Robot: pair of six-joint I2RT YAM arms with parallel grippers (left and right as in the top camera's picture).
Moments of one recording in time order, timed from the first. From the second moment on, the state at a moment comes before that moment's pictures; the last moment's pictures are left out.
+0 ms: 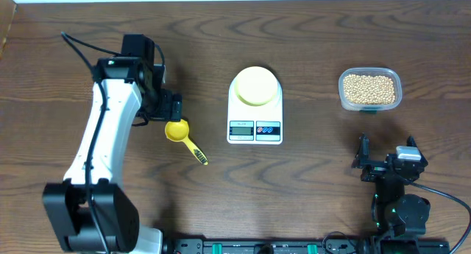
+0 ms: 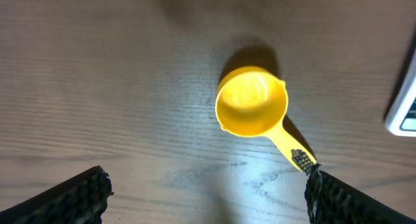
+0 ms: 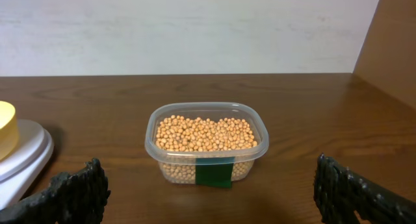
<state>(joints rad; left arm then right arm) -0.02 1.66 1.40 -1.20 -0.05 0.01 -0.01 0.01 0.01 -0.06 0.09 -0.01</state>
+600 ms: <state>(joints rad) -0.02 1.68 1.21 -1.00 -0.06 0.02 -0.01 0.01 0.01 -0.06 0.09 -0.01</state>
